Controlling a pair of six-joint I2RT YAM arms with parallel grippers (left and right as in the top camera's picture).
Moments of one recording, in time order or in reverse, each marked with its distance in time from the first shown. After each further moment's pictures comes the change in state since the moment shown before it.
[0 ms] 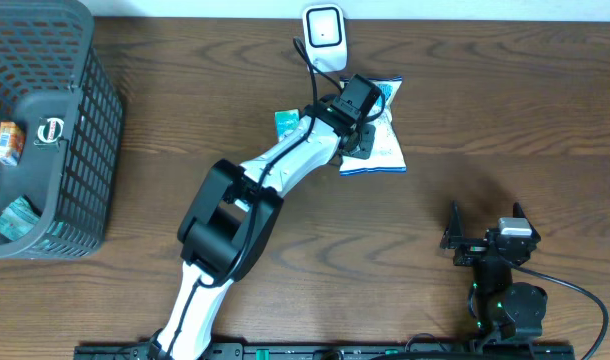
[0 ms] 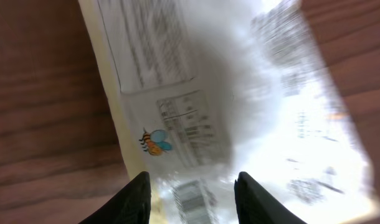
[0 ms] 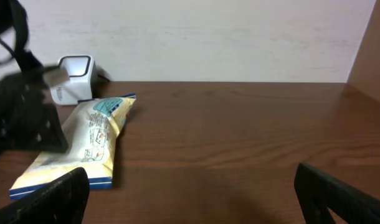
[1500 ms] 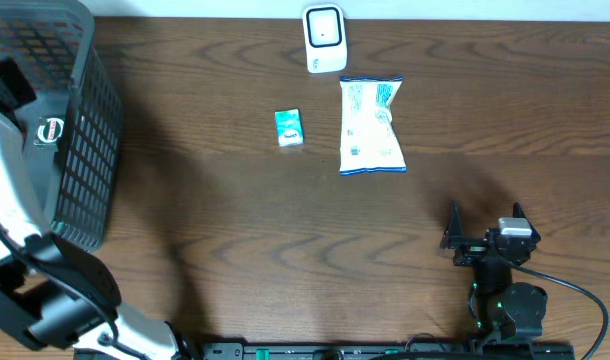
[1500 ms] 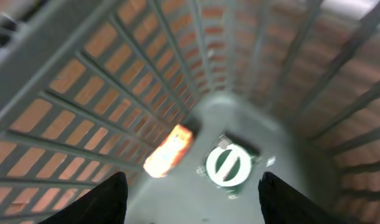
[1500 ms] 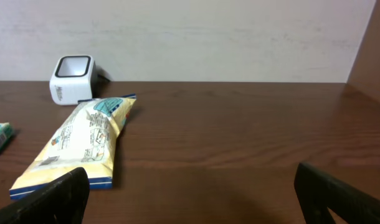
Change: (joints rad) left arm 1.176 -0.404 0.013 -0.098 -0.244 0.471; right arm 0.000 0.000 0.000 0.000 0.000 0.000
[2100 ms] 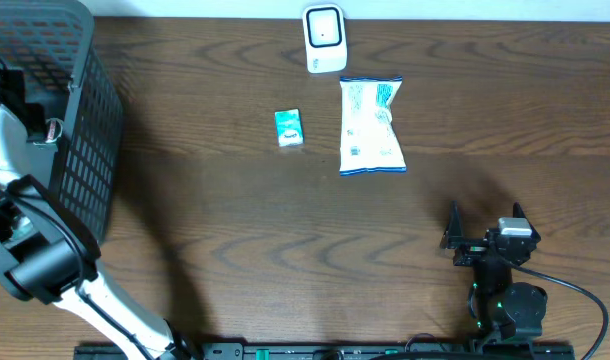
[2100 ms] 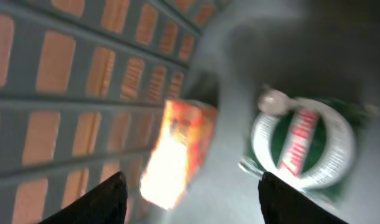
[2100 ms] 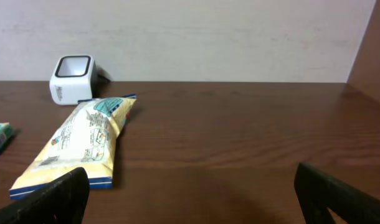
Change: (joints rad) left arm 0.048 0.279 -0.002 0.100 -0.073 0.406; right arm 0.000 0.000 0.000 0.000 0.000 0.000
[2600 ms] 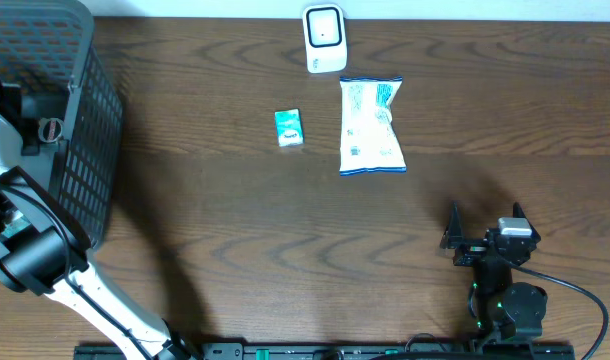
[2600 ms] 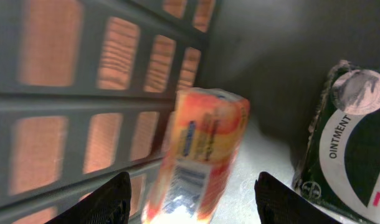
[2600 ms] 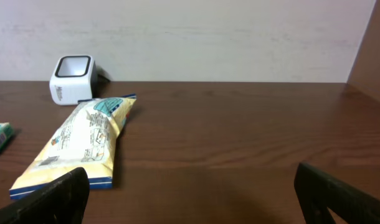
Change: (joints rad) left arm 0.050 0.089 0.000 0.049 0.002 0.058; right arm 0.000 0.000 0.000 0.000 0.000 0.000
